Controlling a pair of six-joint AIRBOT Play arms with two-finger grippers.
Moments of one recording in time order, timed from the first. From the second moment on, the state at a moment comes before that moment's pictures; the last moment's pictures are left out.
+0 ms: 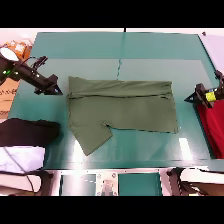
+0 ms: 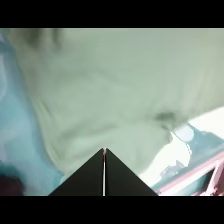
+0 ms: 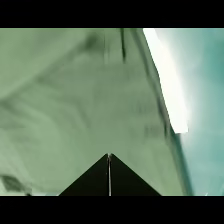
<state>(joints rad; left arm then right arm) 0.13 -1.55 1.45 0.99 -1.56 -1.41 -0.58 -1.41 1.18 -1.01 1.41 1.43</state>
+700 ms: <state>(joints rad) -0.15 -0.98 0.44 0.95 -0.98 -1.56 -0.61 -0.96 0.38 -0.87 1.09 1.51</state>
